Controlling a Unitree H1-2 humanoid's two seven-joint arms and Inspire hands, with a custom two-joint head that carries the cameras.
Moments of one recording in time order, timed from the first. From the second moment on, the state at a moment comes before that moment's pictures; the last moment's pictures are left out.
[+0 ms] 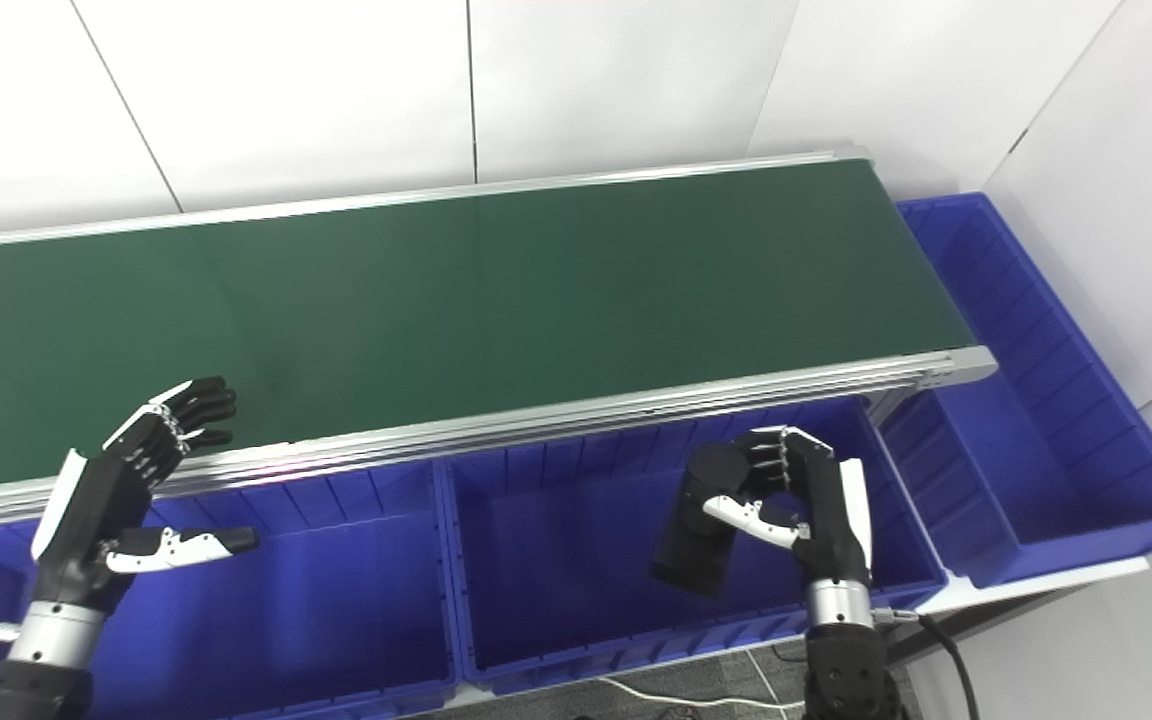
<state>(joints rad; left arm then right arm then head) 0.00 0.18 -0.10 0.23 -0.02 -0.43 -0.25 0.30 -0.13 -0.23 0.11 -0.13 -0.23 -0.17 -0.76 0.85</state>
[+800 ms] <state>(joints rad) 0.01 0.18 -0.10 0.22 -0.02 -0.43 -0.25 0.31 -0.14 -0.22 0.09 -0.10 -0.25 -0.14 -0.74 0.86</state>
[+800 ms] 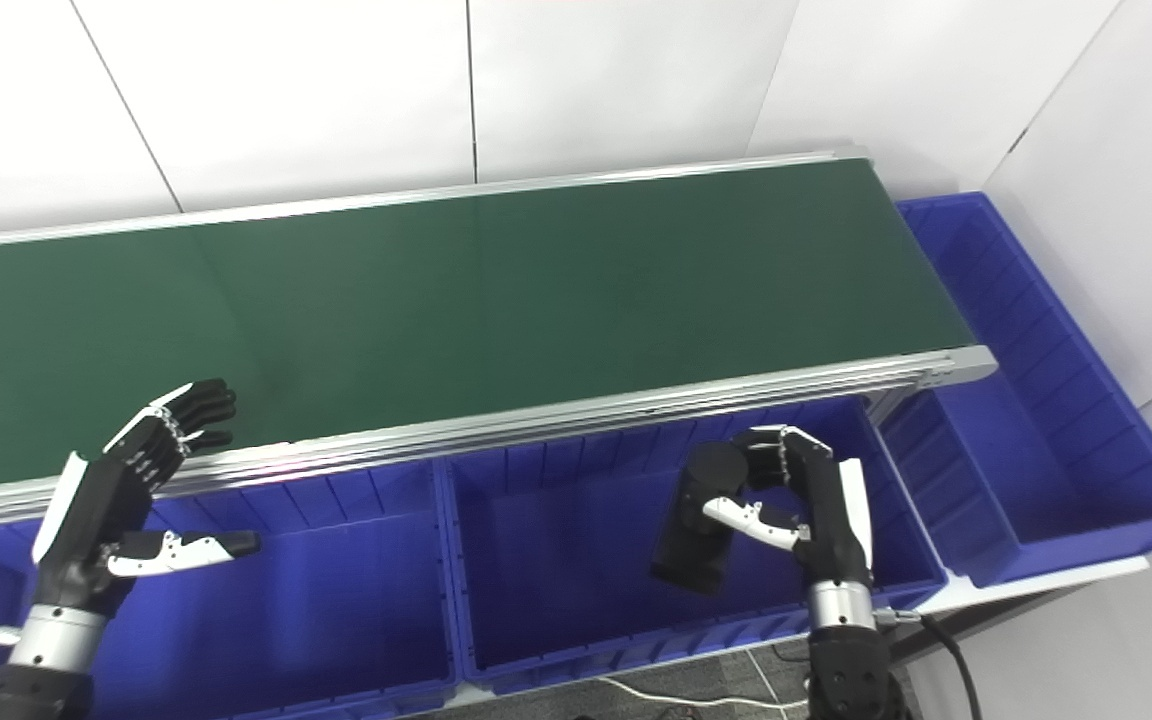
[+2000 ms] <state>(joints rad) 0.04 0.15 -0.13 0.22 0.02 -0.43 -0.24 0.32 -0.13 -0.04 -0.26 -0.06 -0.25 0.01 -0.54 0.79</state>
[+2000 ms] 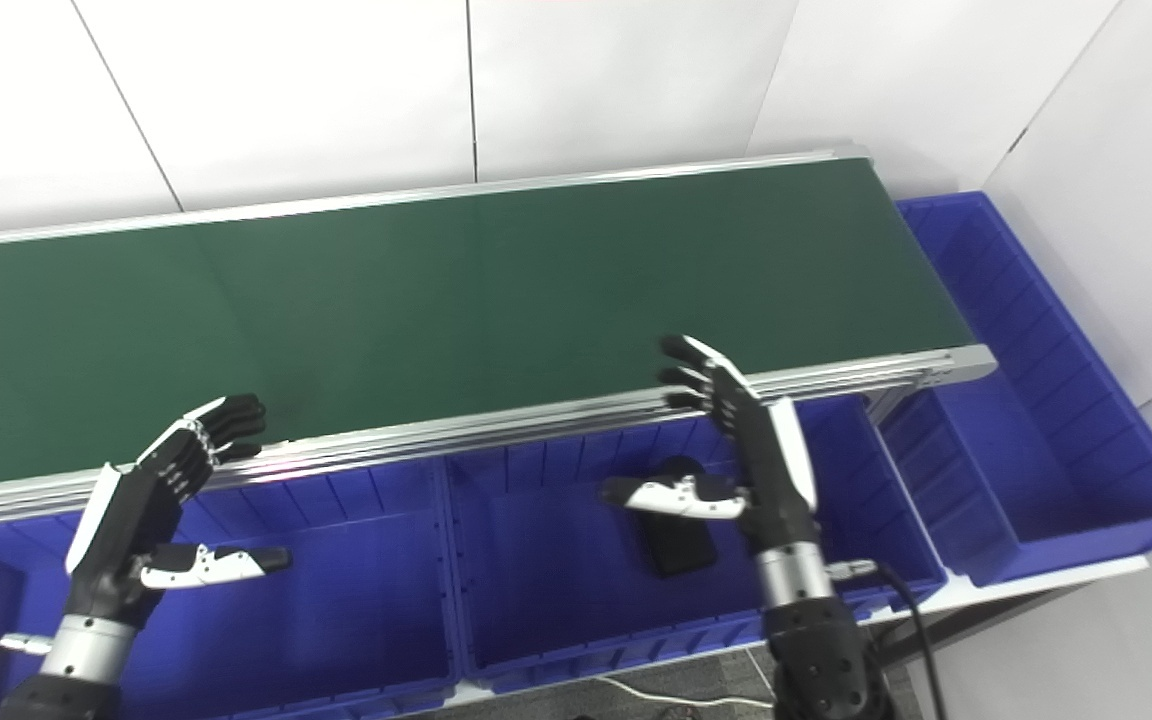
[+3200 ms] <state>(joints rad) 0.06 0.09 -0.31 0.19 0.19 -0.43 -0.03 0.18 -0.14 0.08 0.11 0.01 -0.39 0.14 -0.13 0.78</state>
